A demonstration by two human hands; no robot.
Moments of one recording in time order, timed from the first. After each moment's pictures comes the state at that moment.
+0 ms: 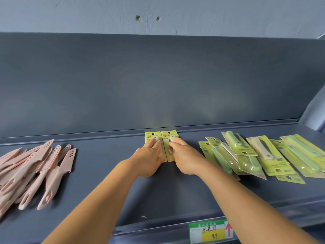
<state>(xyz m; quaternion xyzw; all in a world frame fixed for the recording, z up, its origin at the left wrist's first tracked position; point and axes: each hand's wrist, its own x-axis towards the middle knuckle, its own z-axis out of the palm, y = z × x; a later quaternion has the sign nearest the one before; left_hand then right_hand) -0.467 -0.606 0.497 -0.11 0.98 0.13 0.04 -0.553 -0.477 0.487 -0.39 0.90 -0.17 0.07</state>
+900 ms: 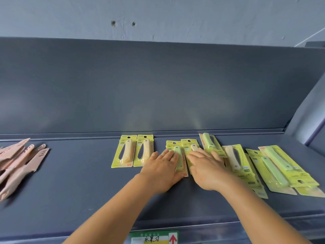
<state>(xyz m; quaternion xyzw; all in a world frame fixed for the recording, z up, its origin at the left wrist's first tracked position) -0.525 -0.482 0.488 -0.05 1.00 -0.02 0.00 -0.600 -0.343 0.508 -0.38 0.92 0.00 0.05</state>
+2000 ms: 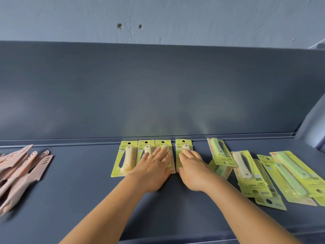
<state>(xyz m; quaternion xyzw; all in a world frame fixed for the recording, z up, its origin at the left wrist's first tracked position) -0.522 -0.534 0.489 -0.08 1.00 0.02 0.03 -0.595 -0.400 0.503 -0.38 0.92 -0.09 0.08</state>
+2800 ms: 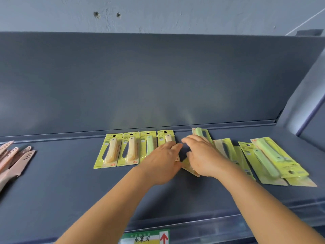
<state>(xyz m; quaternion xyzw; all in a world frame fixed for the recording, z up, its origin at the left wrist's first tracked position) -0.537 -0.464 0.509 -0.01 0.99 0.12 -0.05 -0.623 -0.339 0.516 -0.39 0.91 -0.13 0.01</state>
